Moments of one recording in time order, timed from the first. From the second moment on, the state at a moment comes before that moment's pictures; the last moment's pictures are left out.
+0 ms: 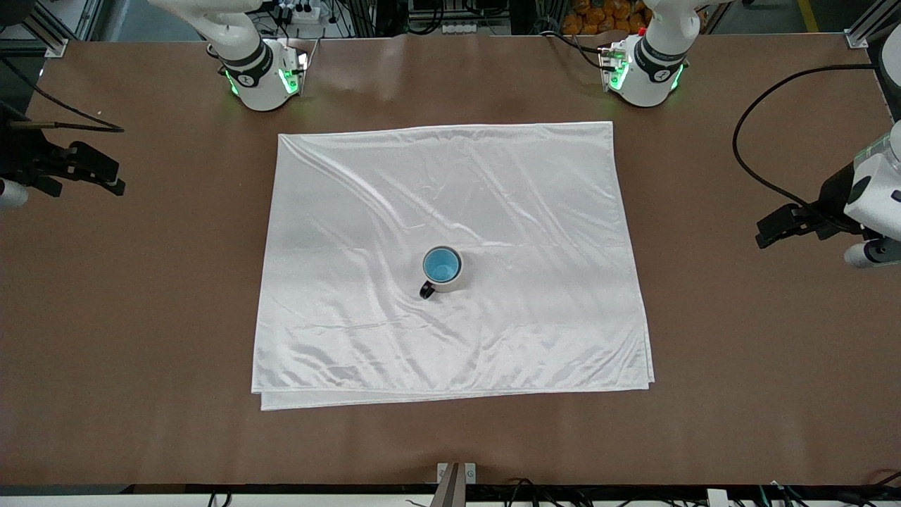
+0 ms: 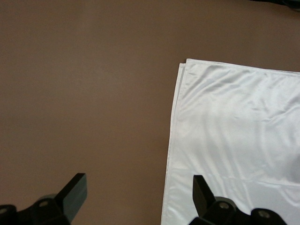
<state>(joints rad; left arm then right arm) 0.15 0.13 -0.23 -1.54 0.04 1.72 -0.22 -0.04 0.02 0.05 -1.51 0.01 1.52 0.01</state>
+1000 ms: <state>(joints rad) 0.16 0.03 -0.24 -1.62 0.04 1.73 -0.22 -0.04 0.02 0.05 -1.51 0.01 1.51 0.01</state>
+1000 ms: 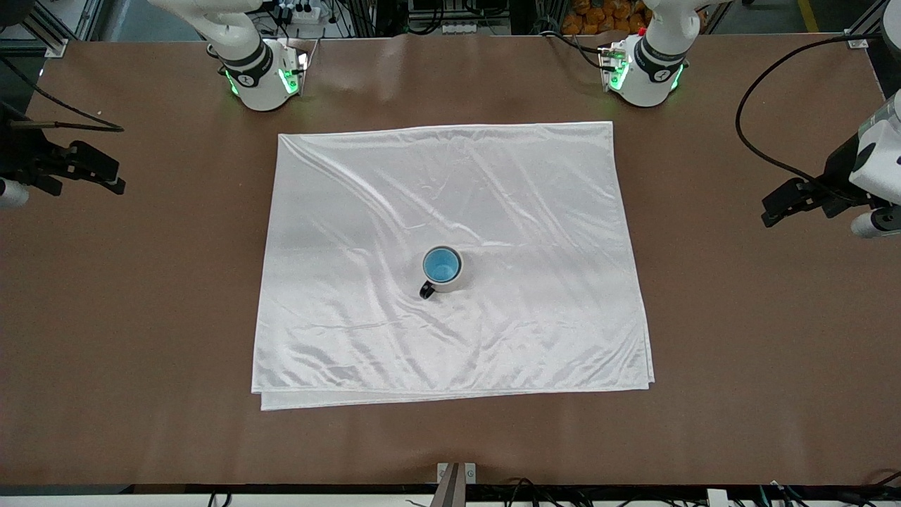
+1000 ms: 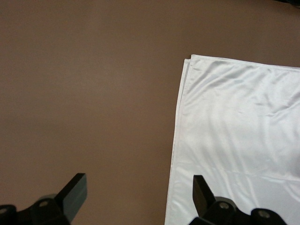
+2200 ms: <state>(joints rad) 0.08 0.03 -0.16 -1.62 0.04 1.74 -0.20 -0.04 0.02 0.05 -1.51 0.01 1.51 0.01</state>
